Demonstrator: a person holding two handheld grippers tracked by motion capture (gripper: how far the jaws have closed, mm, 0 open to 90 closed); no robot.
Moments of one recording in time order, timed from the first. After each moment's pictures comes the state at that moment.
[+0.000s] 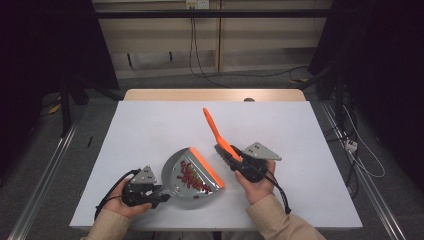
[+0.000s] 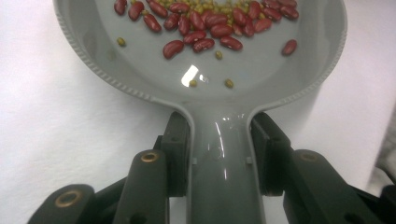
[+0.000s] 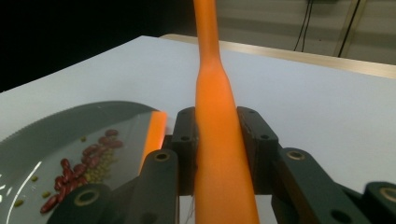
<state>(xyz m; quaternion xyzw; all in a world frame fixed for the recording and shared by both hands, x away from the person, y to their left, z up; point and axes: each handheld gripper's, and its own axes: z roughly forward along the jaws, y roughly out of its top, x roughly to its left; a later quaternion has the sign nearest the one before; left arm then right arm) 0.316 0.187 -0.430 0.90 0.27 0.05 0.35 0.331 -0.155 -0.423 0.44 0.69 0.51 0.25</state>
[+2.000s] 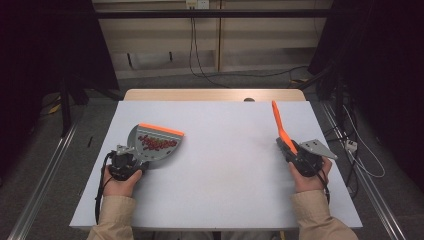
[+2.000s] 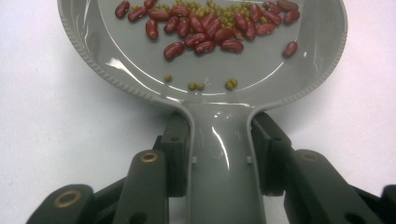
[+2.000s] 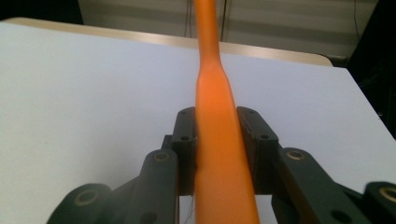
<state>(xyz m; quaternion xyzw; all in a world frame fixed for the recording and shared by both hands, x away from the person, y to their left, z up) 0.374 0.222 -0.439 0.77 0.53 0.17 0.32 0.329 -0.293 -0.431 0.55 0.64 0.40 0.36</state>
